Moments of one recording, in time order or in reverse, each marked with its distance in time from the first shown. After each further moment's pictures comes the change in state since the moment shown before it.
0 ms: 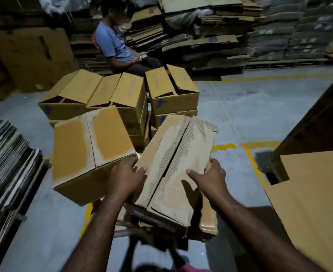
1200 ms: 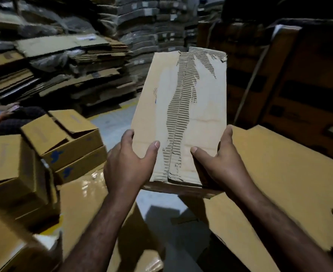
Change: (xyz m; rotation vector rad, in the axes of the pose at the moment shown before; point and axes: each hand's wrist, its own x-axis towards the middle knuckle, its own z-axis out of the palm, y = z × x) left_hand -0.050 0.290 0.087 -0.113 -0.024 0.678; right_hand -0.056 -0.024 -0.248 0.023 0.641 -0.084
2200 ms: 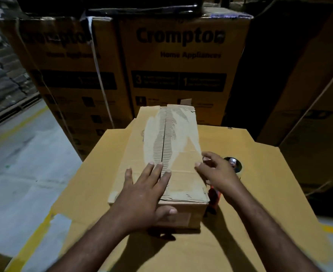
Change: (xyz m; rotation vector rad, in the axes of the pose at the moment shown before) left_hand -0.106 0.204 0.221 0.510 -0.957 1.281; right_hand -0.033 0.221 -0.248 0.157 0.414 0.496
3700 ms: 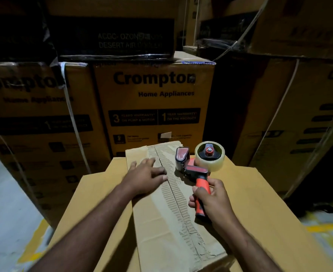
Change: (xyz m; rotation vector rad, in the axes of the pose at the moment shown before) left_hand 0.187 -0.099 -0.036 -0.341 0.113 0.108; right_hand 0.009 -0.041 0.046 0.529 0.310 -0.022
